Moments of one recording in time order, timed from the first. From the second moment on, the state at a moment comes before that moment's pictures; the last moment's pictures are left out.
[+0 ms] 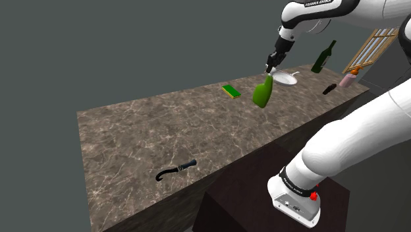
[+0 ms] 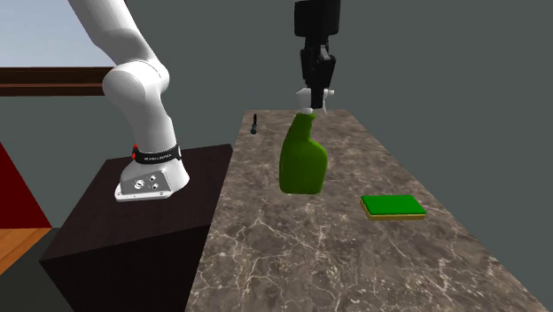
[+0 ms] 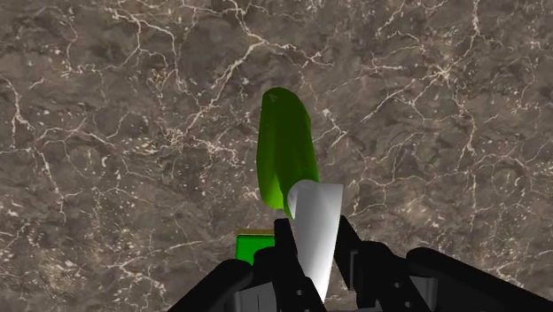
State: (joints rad) arm -0.18 -0.26 -0.54 -2.15 -0.07 1.96 -0.51
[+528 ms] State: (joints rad) arm -0.18 -0.28 -0.53 -2.06 -0.08 1.85 -0.50
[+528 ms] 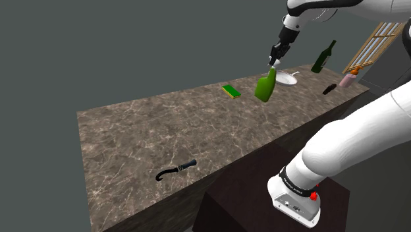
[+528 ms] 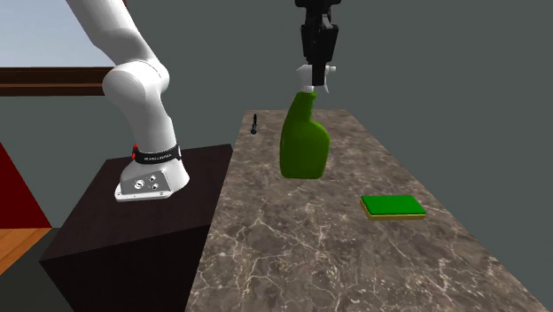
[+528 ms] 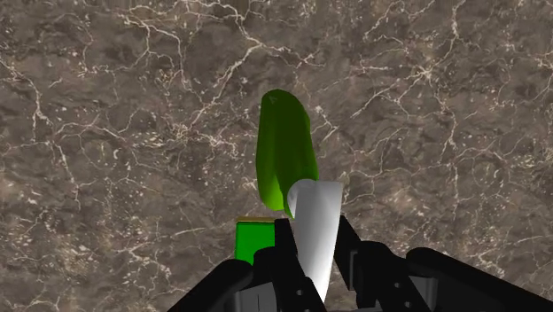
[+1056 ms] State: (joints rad) arm -0.18 -0.28 -0.52 -1.95 -0.07 1.75 -0.50
